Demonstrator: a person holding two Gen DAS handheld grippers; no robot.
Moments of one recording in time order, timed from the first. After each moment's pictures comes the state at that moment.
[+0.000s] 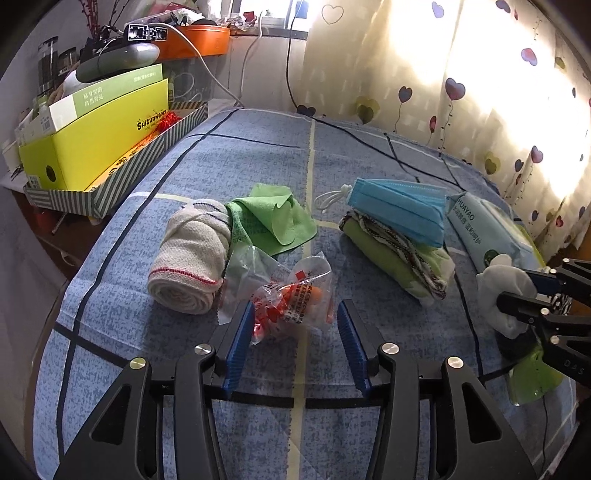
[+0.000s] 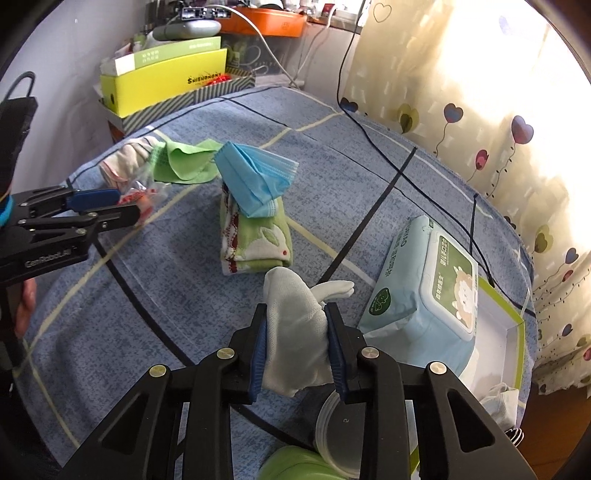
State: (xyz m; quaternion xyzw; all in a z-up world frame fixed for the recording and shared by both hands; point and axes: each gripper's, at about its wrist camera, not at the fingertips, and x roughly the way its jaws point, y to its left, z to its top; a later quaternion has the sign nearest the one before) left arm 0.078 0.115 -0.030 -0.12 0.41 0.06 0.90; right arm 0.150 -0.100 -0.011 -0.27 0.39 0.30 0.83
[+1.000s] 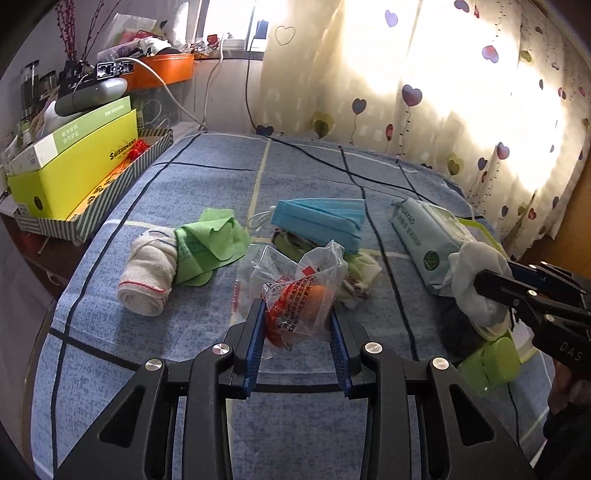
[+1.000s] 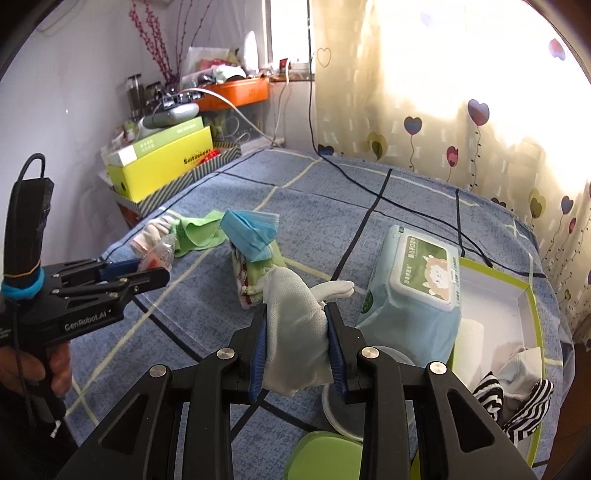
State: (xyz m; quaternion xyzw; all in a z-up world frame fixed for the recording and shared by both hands) left arm 0.060 0.070 0.010 -0.11 0.37 0.01 0.92; right arm 0.128 -0.155 0.024 -0.12 0.33 0.33 0.88
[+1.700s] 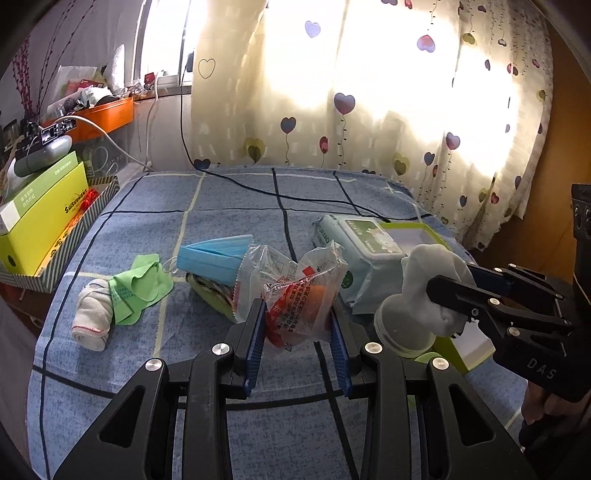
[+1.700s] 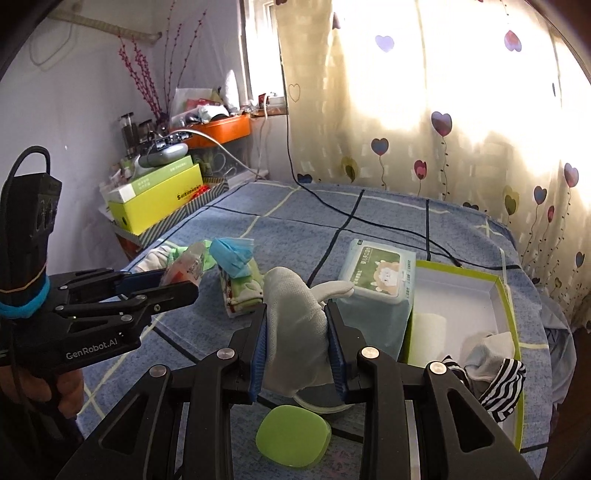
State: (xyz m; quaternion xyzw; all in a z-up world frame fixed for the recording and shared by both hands) left arm 0.065 -0.004 0.052 -0.07 0.34 -0.05 0.94; right arm 0.112 -0.208 0.045 -0.07 0.30 0.31 0.90
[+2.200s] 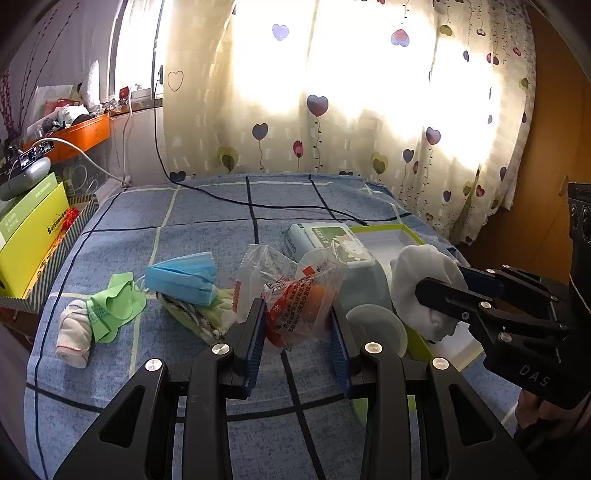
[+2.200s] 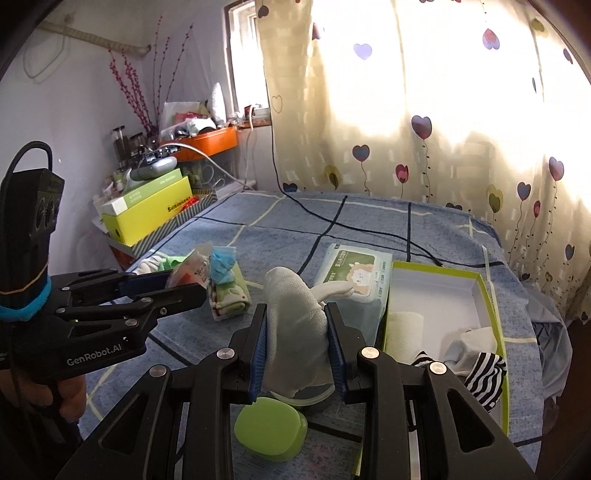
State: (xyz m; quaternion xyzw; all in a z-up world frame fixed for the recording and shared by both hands) left arm 0.074 -0.037 0.063 -0.05 0.33 -0.08 0.94; right arm 0.110 -0.236 0.051 -0.05 0.28 0.30 0.91
